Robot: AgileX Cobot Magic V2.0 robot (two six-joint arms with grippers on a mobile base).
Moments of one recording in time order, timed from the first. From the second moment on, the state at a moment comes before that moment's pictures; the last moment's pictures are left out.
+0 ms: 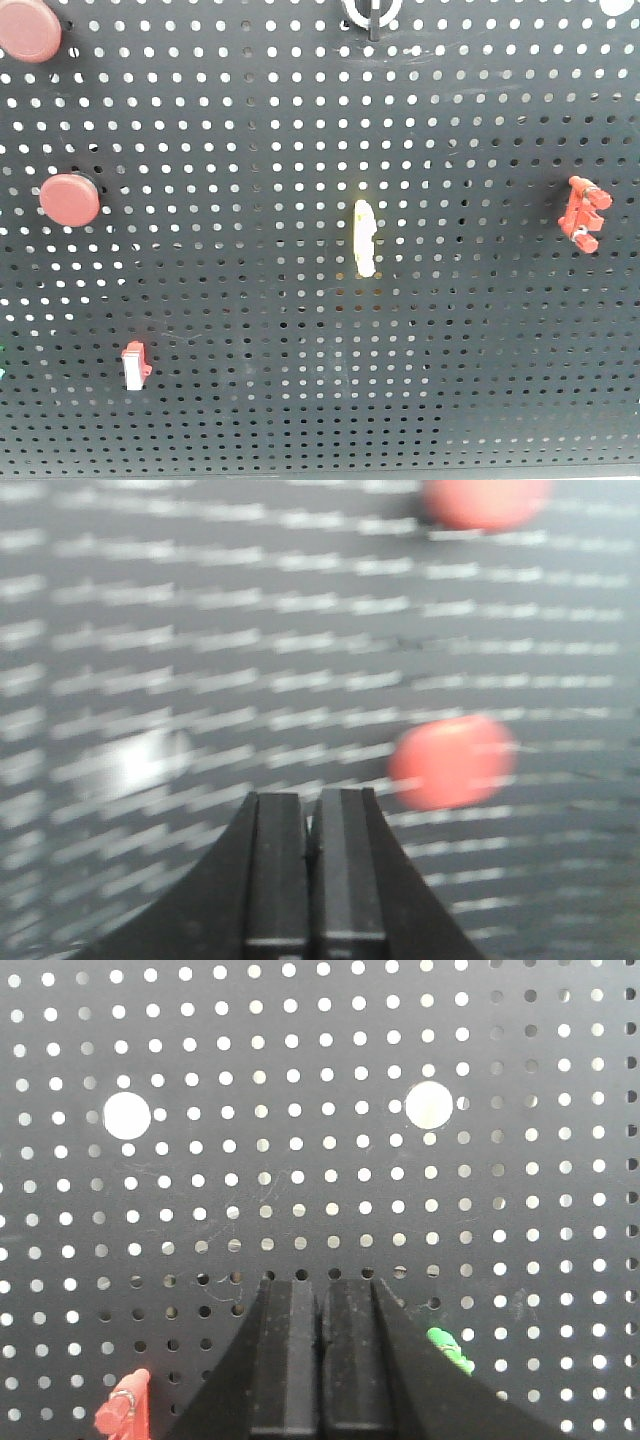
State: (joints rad) left arm -0.19 0.87 -1.25 -0.50 0.30 0.41; right arm 0.01 0.66 -0.84 -0.07 -0.04 0.09
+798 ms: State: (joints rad) left arm -0.33 1.07 -1.29 -0.66 0.14 0.54; right arm 0.01 0.66 -0.84 -0.07 -0.04 0.09
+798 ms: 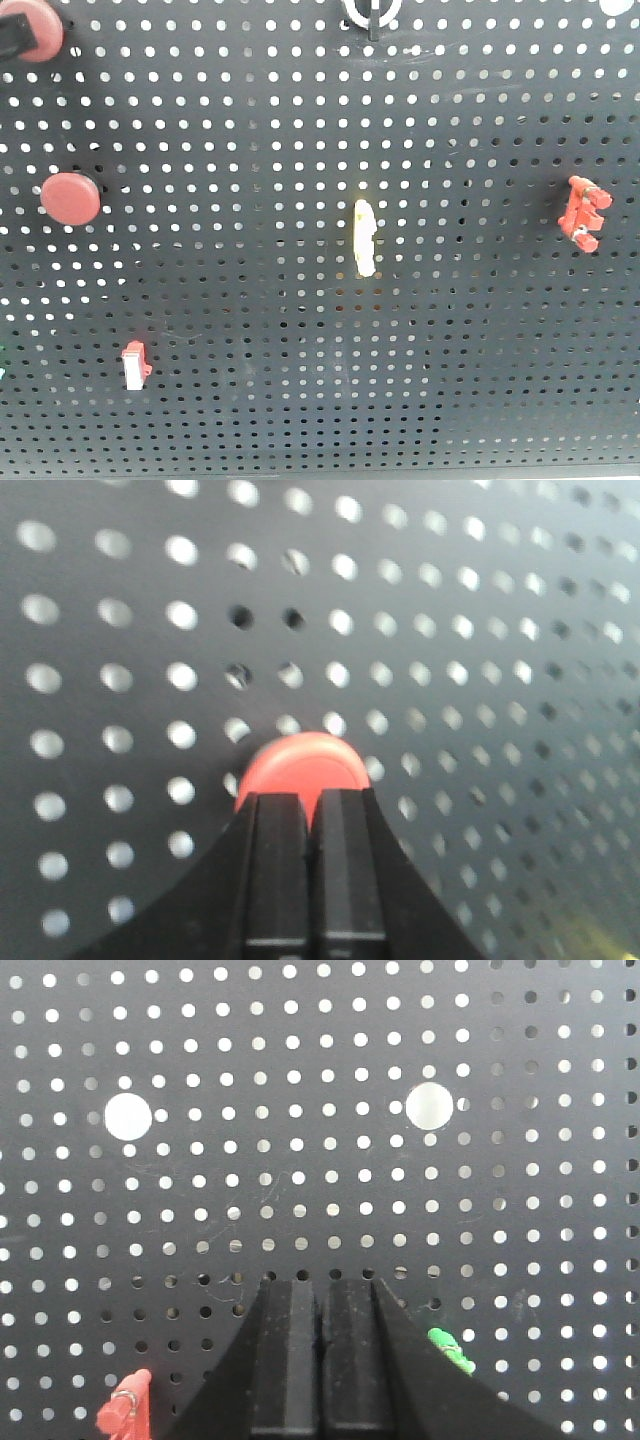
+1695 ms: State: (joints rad) left arm -0.33 0.68 -1.01 -0.68 0.17 0.70; right arm 0.02 0.72 -0.84 -0.07 -0.04 0.09
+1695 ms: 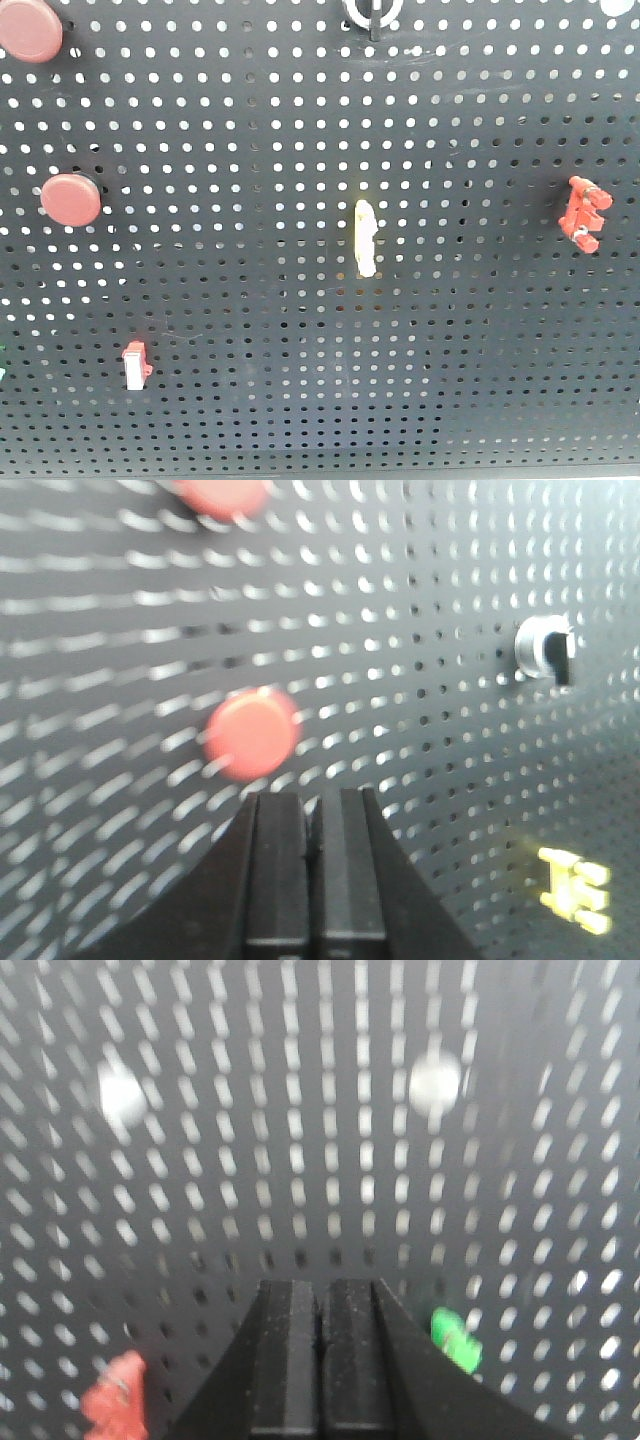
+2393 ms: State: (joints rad) left arm -0.33 0.57 -0.86 -0.69 0.07 0.70; right arm 0.71 1.15 -1.22 -0.26 -0.10 0.04
